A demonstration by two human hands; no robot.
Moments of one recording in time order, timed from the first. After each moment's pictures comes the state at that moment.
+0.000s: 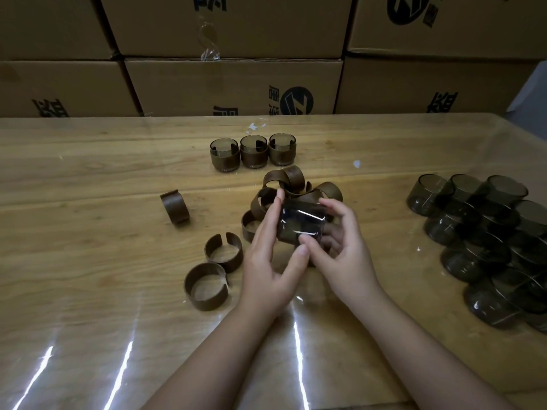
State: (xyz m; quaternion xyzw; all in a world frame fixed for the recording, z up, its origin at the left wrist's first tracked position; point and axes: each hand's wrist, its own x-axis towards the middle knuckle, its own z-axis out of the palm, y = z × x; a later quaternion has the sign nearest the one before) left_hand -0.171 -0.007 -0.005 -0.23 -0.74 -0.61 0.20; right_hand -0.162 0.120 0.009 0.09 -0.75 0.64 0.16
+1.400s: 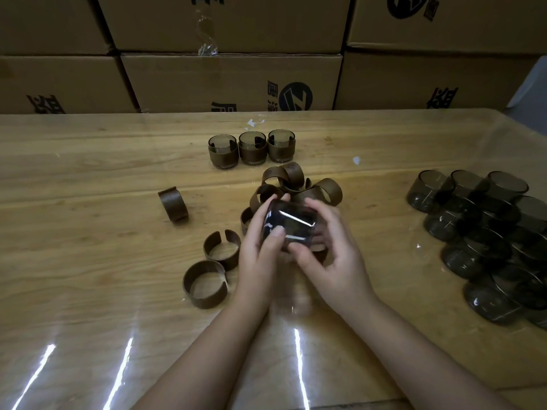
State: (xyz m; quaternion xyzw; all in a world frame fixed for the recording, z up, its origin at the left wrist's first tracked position) left_hand -0.179 -0.012 0.001 -0.13 -0.63 -0.76 0.07; right_hand -0.157 0.110 0.004 0.14 -0.79 0.56 0.22
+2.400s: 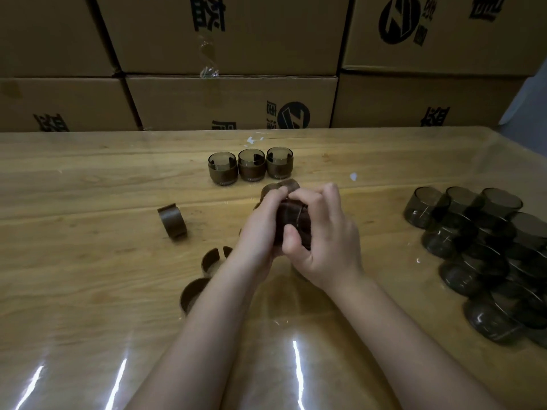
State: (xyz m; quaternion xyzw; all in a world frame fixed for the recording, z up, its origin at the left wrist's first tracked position) left_hand -0.220 -0.001 0.054 0.00 -0.61 -0.79 -0.11; right_hand -0.194 0.104 0.040 0.17 -0.86 0.27 0.40
